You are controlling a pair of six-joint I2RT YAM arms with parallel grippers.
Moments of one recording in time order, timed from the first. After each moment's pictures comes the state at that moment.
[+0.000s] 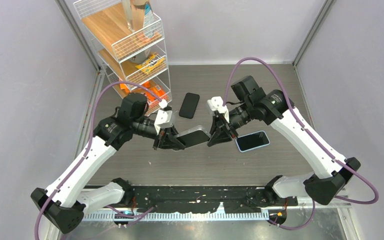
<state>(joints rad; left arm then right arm) -0.58 1.03 1.13 -0.69 1.10 0.40 0.63 1.31 1.51 -1.12 -1.08 -0.76</state>
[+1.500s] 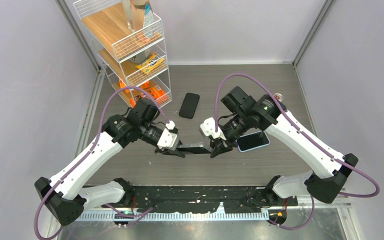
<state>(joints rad) -0.69 1.10 1.16 -0.97 1.06 1.00 0.78 1.33 1.52 -1.30 -0.89 -1.02</state>
